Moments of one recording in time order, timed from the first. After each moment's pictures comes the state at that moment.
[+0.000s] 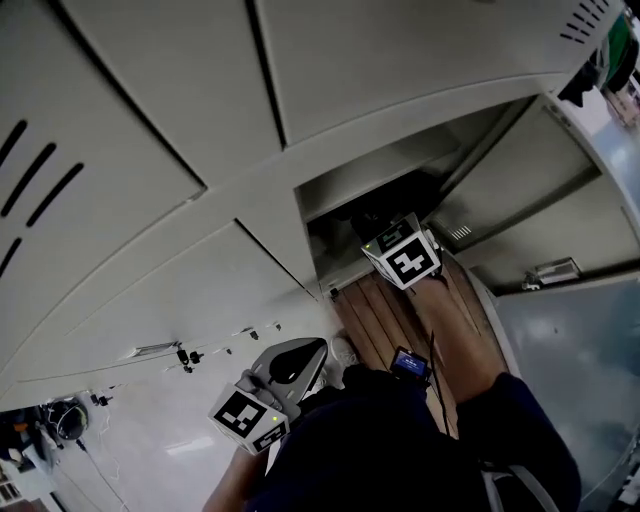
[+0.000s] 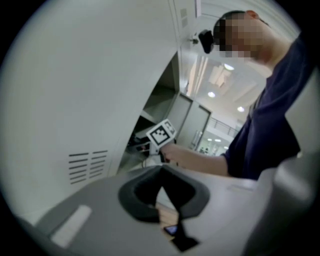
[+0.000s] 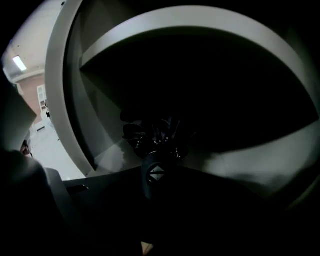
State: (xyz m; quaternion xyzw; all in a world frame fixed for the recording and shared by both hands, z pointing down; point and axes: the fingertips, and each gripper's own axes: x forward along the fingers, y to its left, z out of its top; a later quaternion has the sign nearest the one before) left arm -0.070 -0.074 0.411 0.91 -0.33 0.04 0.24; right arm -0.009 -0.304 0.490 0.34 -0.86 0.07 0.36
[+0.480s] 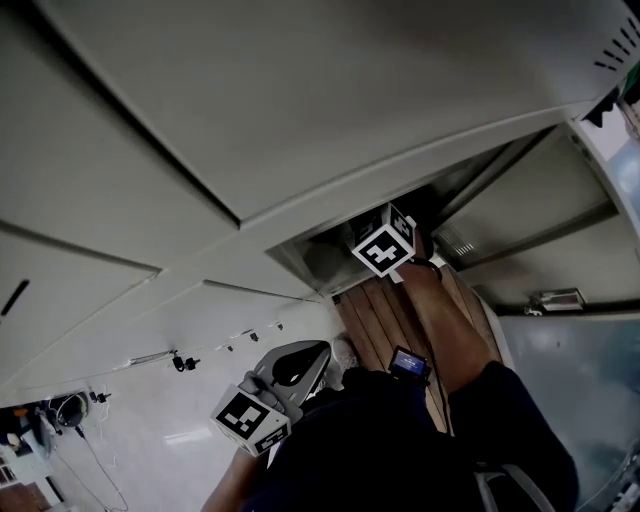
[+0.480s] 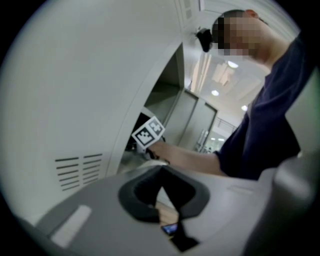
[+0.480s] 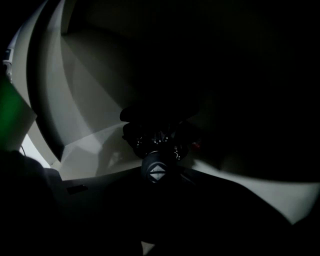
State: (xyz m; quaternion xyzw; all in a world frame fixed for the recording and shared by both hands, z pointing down) left arm -0.056 -0.095 0.415 0.90 -0.35 0.05 0.24; right arm -0.027 -0.361 0.509 0.33 -0.85 -0.03 0.42
